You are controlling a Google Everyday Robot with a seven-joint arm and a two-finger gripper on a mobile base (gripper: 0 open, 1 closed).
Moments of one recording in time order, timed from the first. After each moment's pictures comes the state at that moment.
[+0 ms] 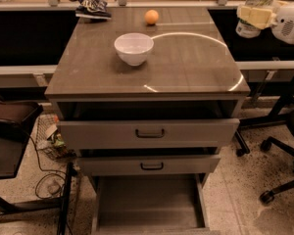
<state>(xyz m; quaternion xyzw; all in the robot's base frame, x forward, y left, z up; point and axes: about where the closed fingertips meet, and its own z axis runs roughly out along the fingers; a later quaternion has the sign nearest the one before) 0.721 -0.302 1.008 -0.20 0.67 0.19 0.68</state>
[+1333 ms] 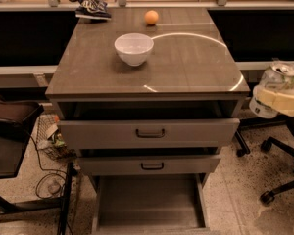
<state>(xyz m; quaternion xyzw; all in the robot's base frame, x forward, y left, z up) 0.505 -0.292 0.921 -0.27 0.68 0.28 0.63</state>
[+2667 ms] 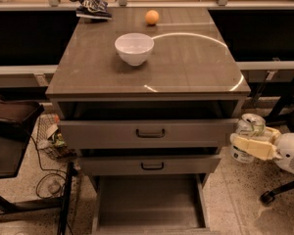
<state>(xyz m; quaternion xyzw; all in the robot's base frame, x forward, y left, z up) 0.474 -0.271 0.780 -0.22 0.75 0.33 0.54</state>
